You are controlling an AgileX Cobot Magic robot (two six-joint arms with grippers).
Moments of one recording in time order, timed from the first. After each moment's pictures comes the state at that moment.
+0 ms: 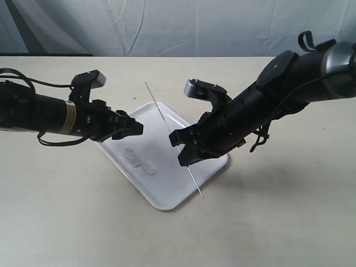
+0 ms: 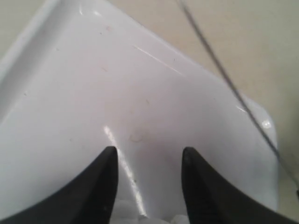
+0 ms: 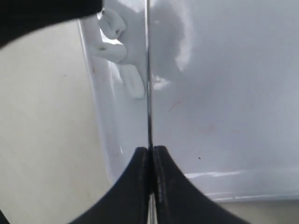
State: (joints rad) left arm -0.22 1.90 -0.85 1.42 -0.60 -1.54; right arm 0.48 1.90 -1.04 1.00 0.71 -0.72
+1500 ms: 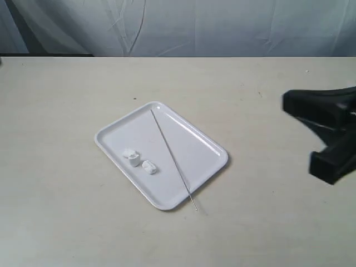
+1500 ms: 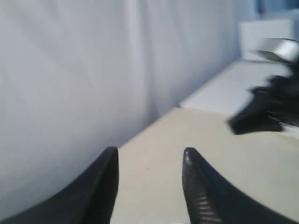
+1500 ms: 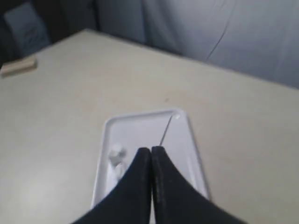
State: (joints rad) left arm 0.08 0.47 -0.64 1.75 -0.92 -1.76; right arm 0.48 0.70 -0.45 1.05 0.27 -1.02
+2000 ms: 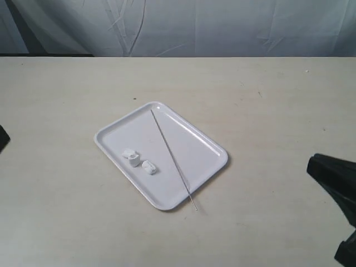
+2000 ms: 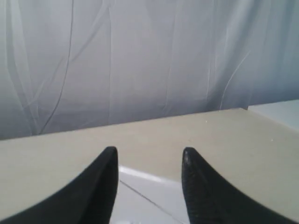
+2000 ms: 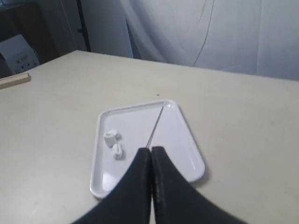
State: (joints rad) left arm 0.09 0.18 -0.22 1.75 -0.63 -1.92; right arm 0.48 0.34 -0.14 1.11 0.22 -1.02
